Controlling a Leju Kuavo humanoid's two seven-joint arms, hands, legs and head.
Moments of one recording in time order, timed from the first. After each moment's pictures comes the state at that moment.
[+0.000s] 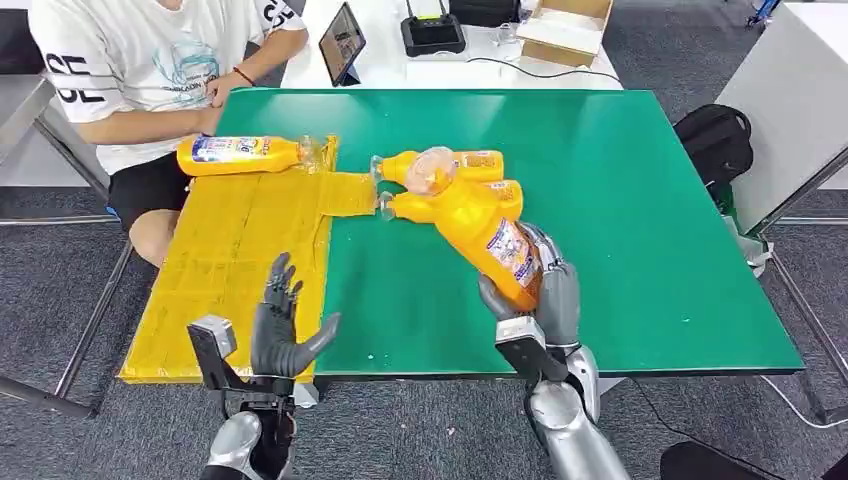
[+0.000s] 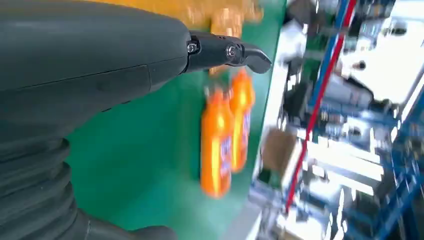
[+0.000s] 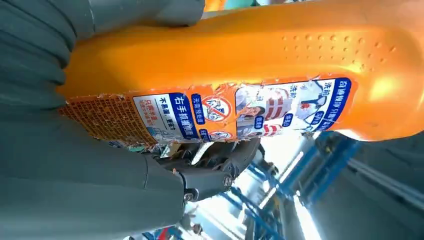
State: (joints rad) left arm -0.06 -0.27 -0.19 -1.29 0.08 -0.05 -0.54; right arm -0.13 0.09 0.17 -1.38 0.39 -0.50 -0.52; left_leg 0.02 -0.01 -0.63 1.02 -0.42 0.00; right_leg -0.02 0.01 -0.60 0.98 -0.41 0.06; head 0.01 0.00
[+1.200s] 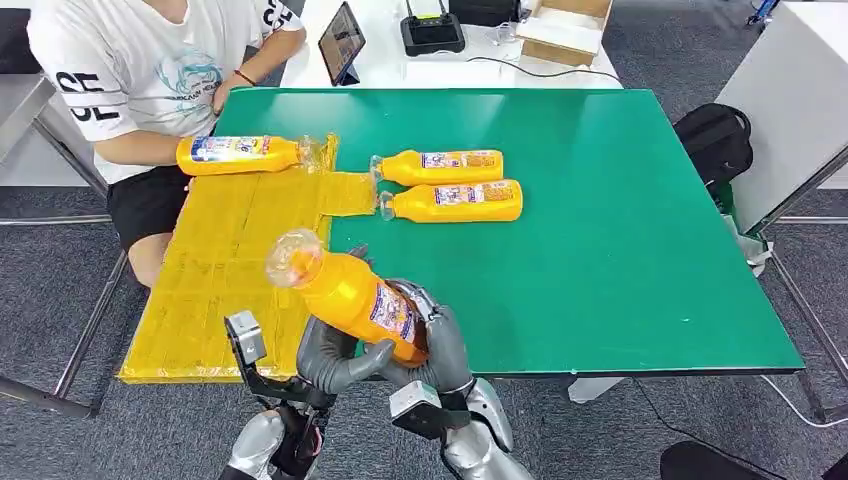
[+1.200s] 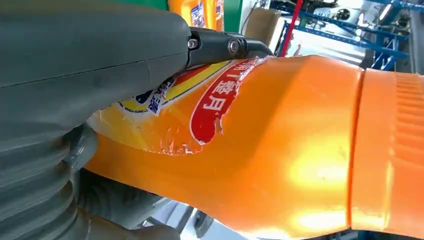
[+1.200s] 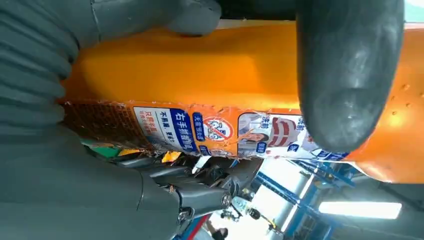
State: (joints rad) left arm -0.06 -0.24 -0.41 -1.37 0.22 -0.27 -0.47; right arm -0.14 0.25 0.41 -1.12 0.41 -0.39 -0.66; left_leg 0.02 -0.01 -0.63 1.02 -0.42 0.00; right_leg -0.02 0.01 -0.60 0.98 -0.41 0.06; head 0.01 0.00
